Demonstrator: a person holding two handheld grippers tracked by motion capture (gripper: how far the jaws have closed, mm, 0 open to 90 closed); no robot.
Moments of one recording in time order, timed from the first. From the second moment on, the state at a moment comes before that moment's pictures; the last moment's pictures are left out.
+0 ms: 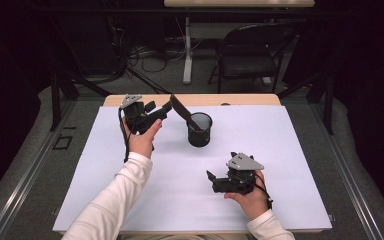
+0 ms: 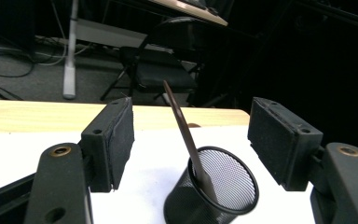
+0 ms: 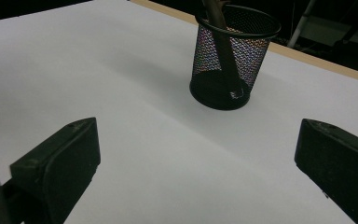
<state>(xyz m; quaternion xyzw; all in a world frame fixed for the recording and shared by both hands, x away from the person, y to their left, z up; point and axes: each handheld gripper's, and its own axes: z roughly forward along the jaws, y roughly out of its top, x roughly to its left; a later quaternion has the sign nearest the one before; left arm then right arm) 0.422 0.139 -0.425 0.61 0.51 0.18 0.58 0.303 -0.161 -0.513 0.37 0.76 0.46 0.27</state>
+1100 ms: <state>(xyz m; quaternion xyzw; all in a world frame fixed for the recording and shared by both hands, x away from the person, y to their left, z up) 0.372 0.154 -0.420 0.71 0.39 0.14 0.57 0.303 -0.161 -0.513 0.37 0.76 0.46 0.27</state>
